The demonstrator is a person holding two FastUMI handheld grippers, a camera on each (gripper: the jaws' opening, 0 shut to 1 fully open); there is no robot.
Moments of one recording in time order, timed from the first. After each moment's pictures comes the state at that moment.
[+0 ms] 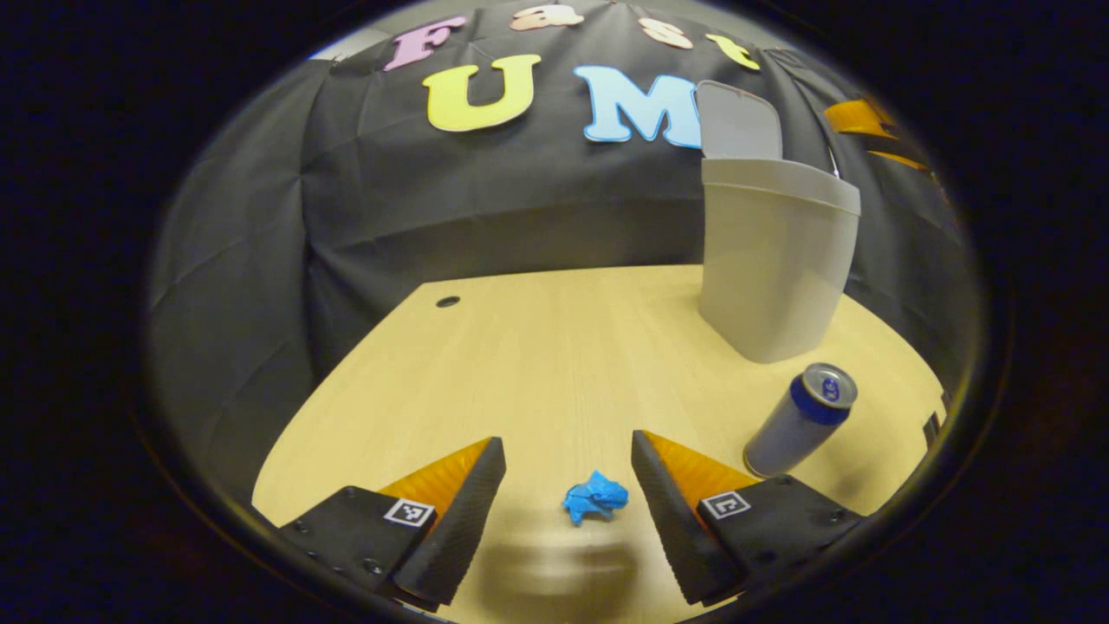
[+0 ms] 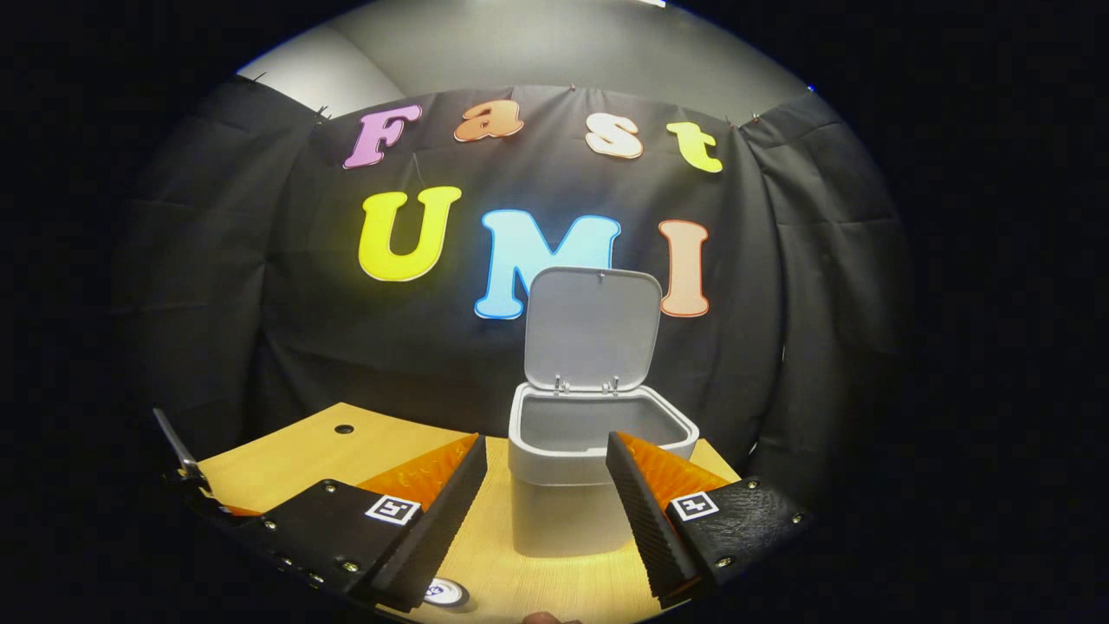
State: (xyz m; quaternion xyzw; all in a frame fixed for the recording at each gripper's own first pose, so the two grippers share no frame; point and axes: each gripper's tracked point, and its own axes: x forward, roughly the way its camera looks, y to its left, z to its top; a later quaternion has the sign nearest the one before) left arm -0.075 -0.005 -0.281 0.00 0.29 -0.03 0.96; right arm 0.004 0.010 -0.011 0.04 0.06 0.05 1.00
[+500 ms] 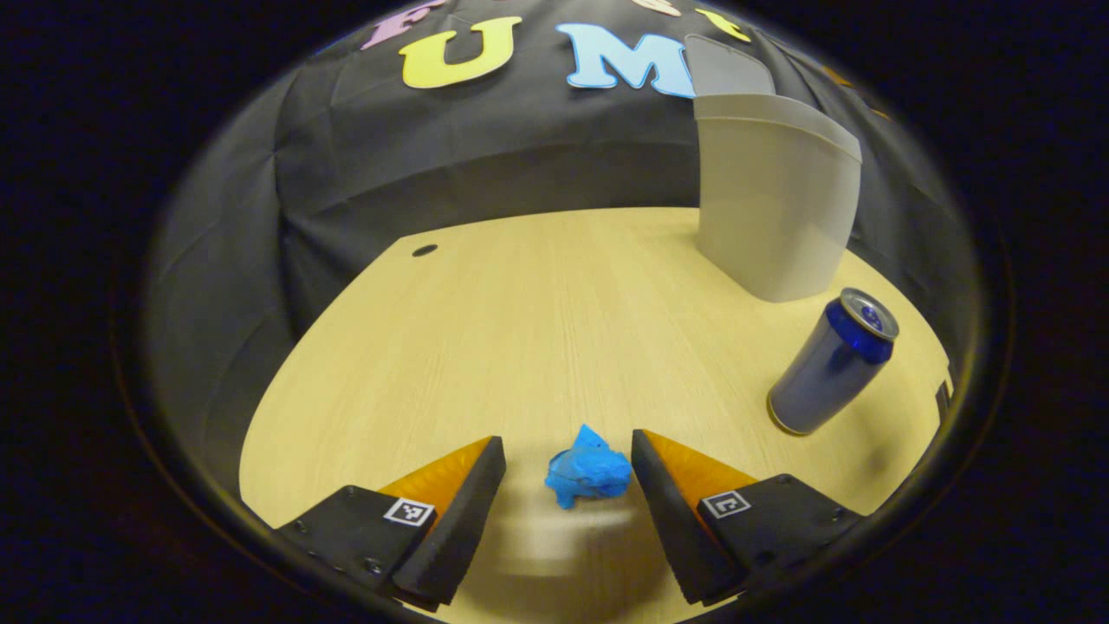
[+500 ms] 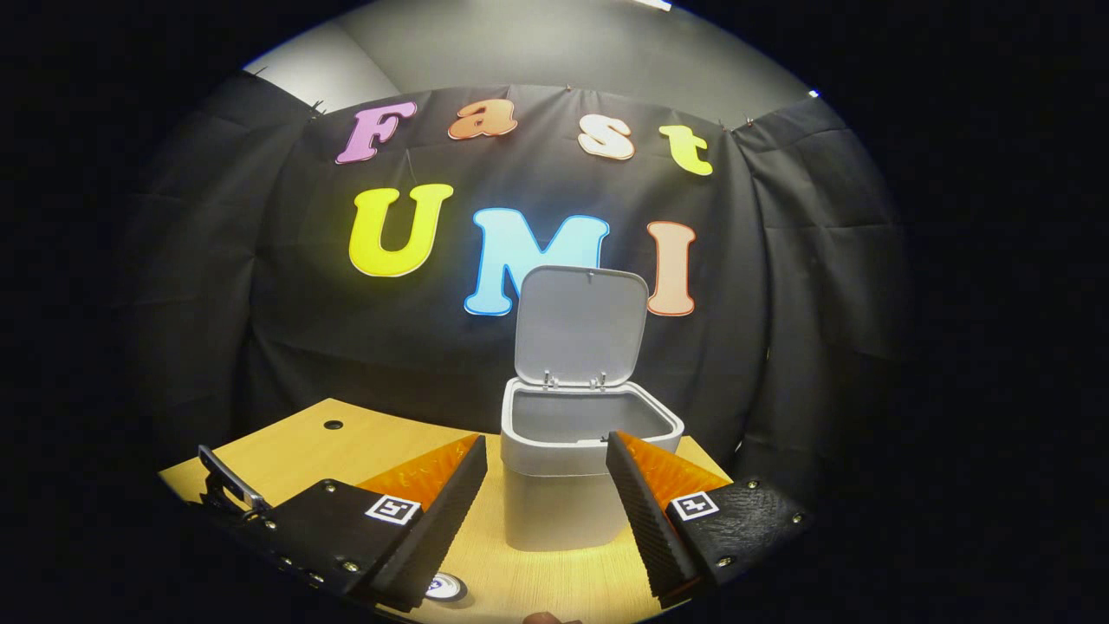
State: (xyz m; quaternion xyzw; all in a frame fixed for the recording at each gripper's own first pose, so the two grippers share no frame) left arm -0.079 -0.005 -0.344 0.01 0.37 -0.05 0.93; right arm -0.008 0.002 -0.007 0.03 0.06 0.02 1.00
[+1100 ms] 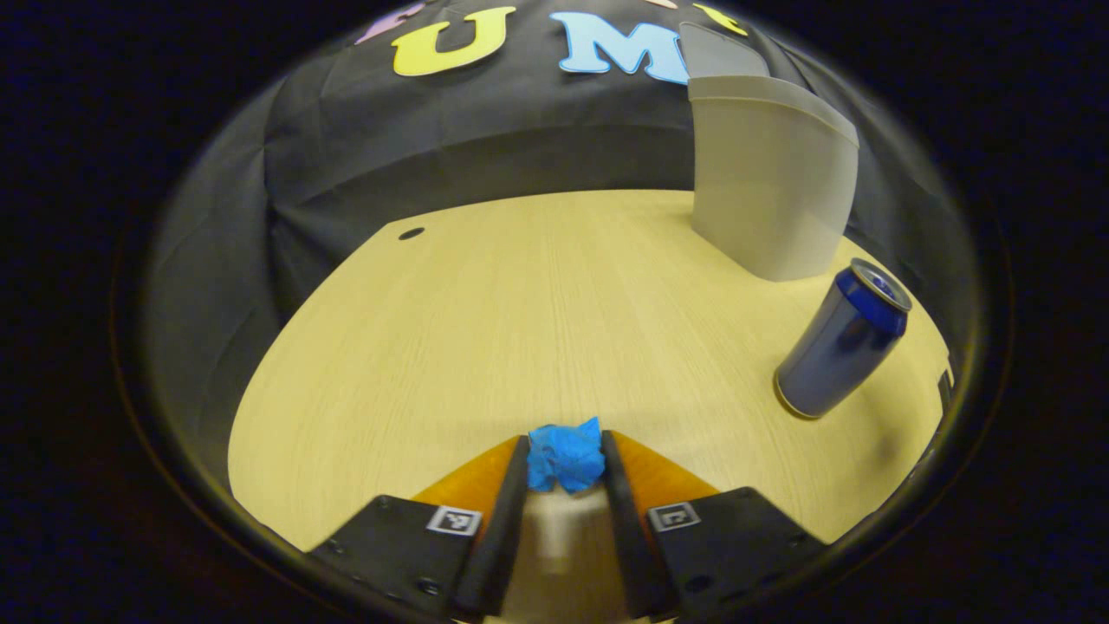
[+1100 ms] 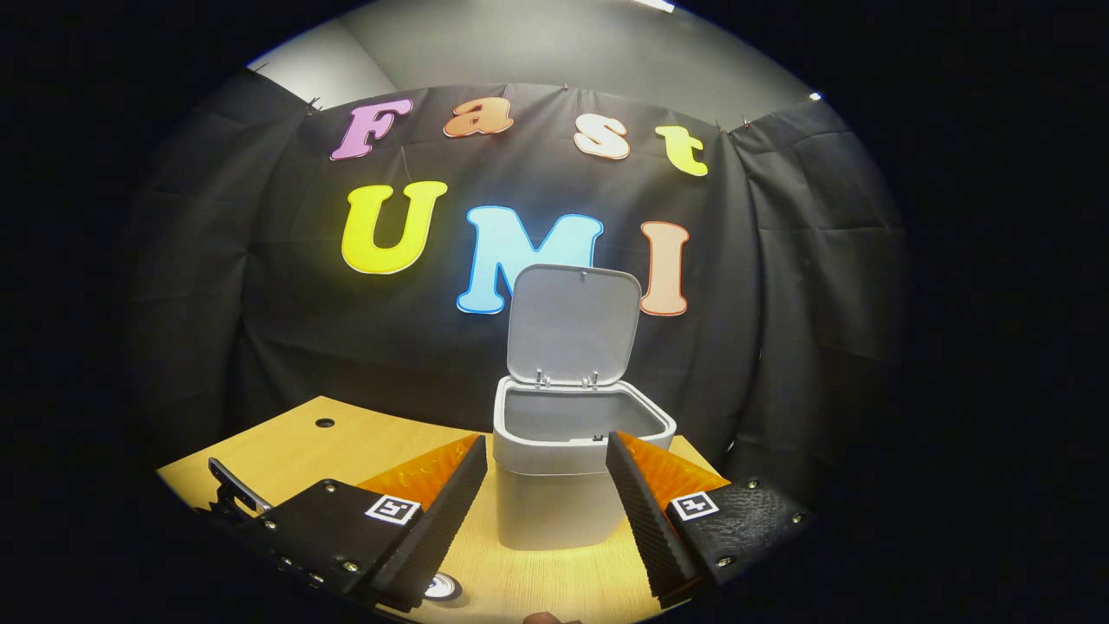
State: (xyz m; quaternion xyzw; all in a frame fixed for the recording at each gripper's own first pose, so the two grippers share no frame) left arm -0.080 -0.005 -0.364 0.01 0.38 -0.06 0.92; right arm -0.007 0.002 -0.010 0.03 0.06 0.02 1.00
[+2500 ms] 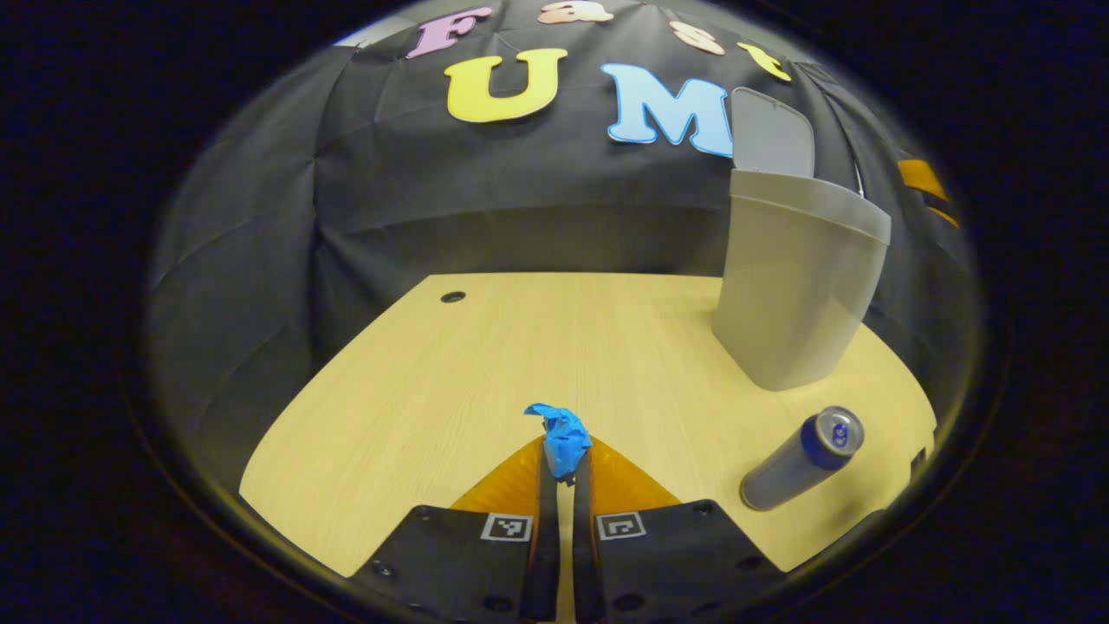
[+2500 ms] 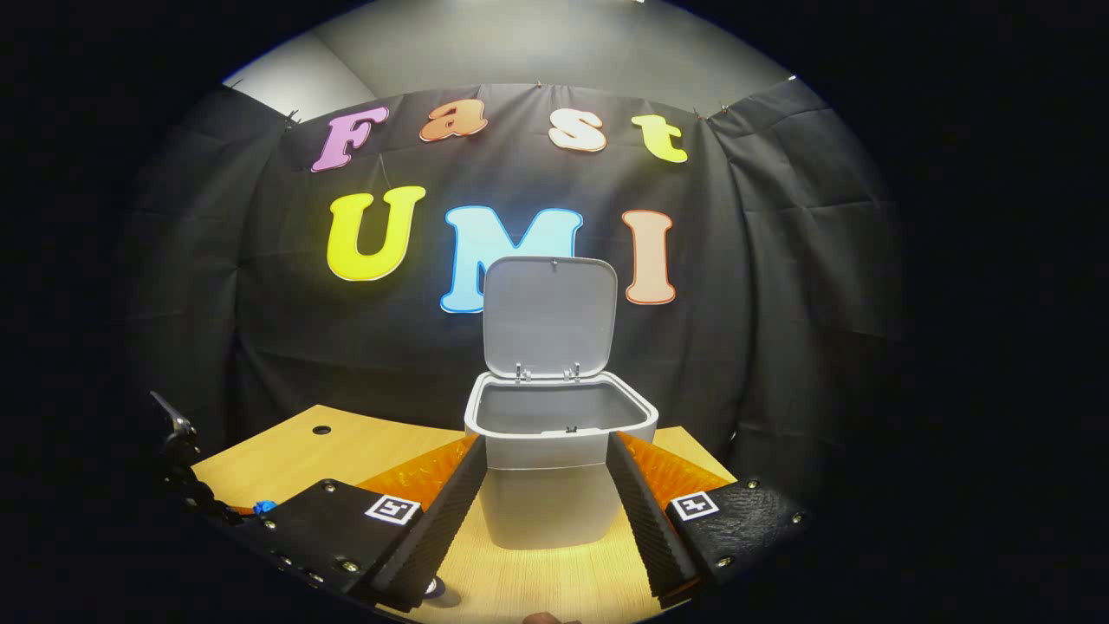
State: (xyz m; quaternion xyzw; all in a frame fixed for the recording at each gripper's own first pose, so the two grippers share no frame) left arm -0.036 -0.007 -0.249 -0.03 0.27 -0.01 0.96; right arm -0.002 -0.030 -0.024 0.06 0.06 0.01 1.00
